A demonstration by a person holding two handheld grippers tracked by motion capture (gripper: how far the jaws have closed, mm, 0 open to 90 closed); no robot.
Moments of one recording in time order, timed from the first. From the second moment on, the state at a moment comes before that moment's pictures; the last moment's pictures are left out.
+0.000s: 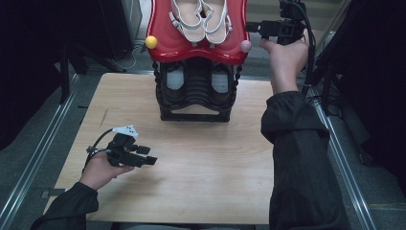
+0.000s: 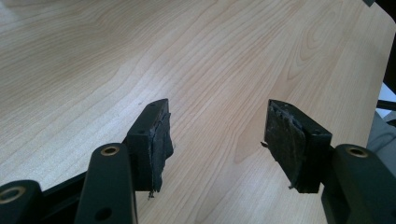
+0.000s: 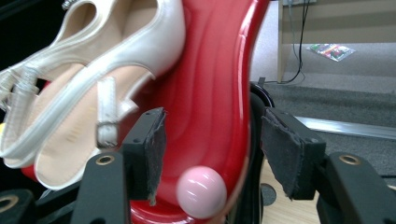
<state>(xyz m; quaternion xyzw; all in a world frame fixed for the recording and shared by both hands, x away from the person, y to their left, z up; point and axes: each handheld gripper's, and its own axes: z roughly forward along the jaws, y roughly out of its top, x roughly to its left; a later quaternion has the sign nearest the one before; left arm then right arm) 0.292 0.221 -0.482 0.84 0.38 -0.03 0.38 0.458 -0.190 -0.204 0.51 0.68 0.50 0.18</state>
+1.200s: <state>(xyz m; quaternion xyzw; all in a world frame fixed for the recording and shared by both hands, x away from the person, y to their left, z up) 0.292 0.221 -0.481 0.84 0.38 -0.02 0.38 0.423 -0.240 -0.300 0.51 0.69 0.50 0.14</state>
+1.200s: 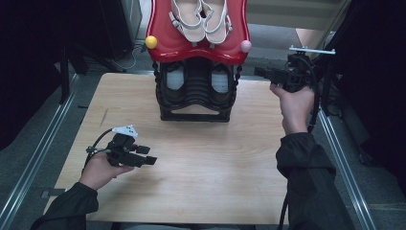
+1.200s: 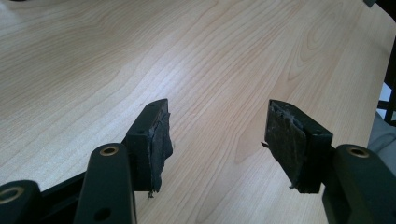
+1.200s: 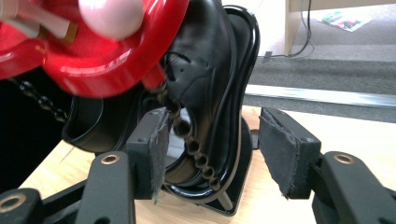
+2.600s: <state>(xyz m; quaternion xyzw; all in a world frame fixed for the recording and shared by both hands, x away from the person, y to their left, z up) 0.292 0.221 -0.483 0.84 0.38 -0.02 0.38 0.339 -0.191 -0.426 0.43 0.75 0.51 0.05</state>
